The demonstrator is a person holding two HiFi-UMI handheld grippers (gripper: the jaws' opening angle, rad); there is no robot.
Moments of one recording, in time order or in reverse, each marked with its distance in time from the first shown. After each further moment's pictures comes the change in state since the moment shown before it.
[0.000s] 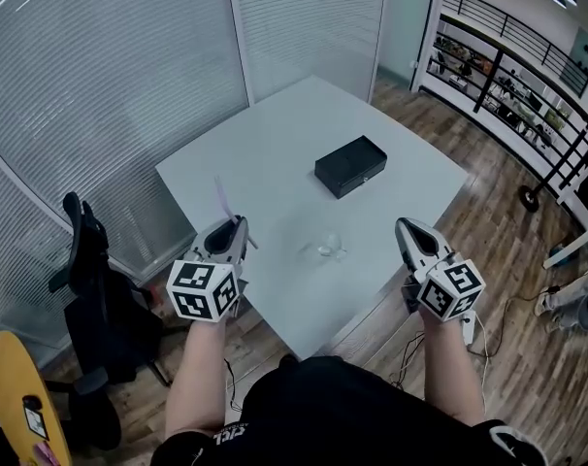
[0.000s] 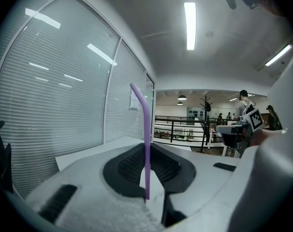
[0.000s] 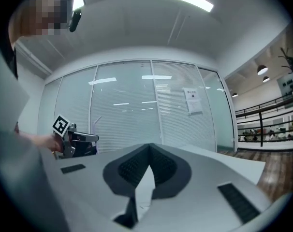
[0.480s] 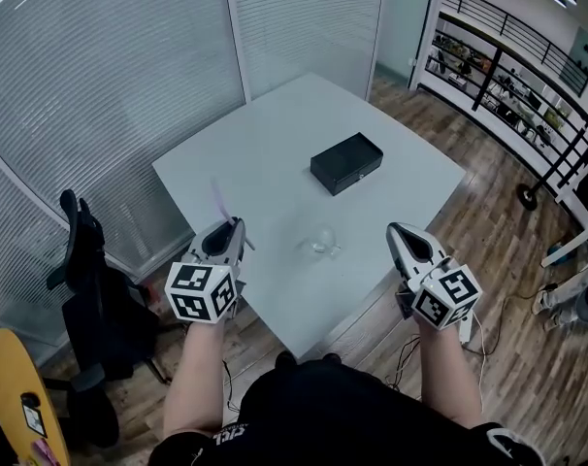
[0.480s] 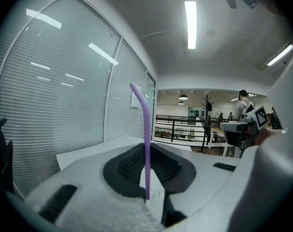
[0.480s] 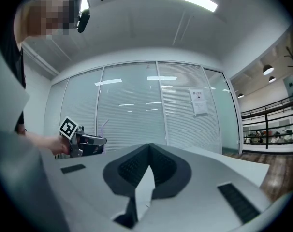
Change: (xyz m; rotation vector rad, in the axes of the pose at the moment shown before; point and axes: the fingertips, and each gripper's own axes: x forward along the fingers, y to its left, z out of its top) left arm -0.001 -0.010 -0.009 -0.007 0.008 0.016; right arm -0.012 0.020 0.006 -0.021 -0.011 0.057
